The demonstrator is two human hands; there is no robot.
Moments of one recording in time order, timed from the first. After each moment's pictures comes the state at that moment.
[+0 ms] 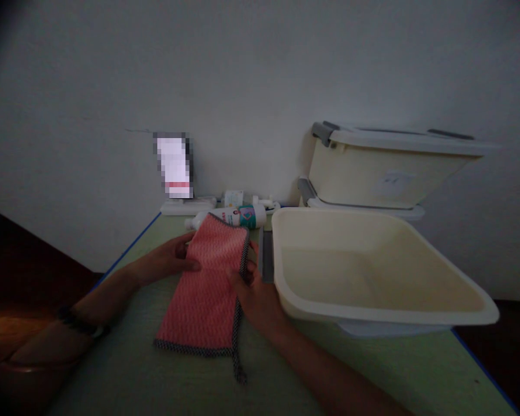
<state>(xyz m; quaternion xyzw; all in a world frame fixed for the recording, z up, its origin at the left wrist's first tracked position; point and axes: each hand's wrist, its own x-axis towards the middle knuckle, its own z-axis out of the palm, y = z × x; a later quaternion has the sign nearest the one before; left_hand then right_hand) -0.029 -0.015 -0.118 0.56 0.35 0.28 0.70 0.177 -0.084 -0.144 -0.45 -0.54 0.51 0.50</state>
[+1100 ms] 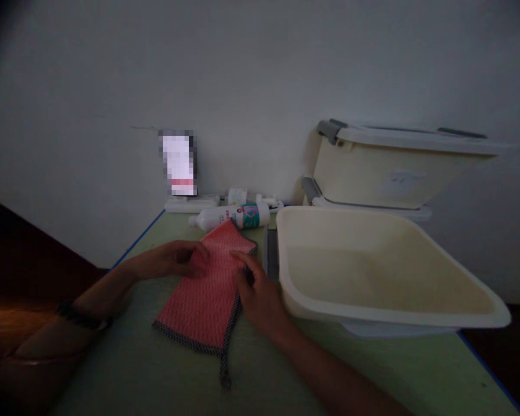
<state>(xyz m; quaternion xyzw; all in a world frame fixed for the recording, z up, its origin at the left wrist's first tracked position) -0.038 -0.015 -0.108 0.73 0.33 0.17 0.58 0.181 -0.088 -0.136 -0.54 -0.64 0.37 0.40</state>
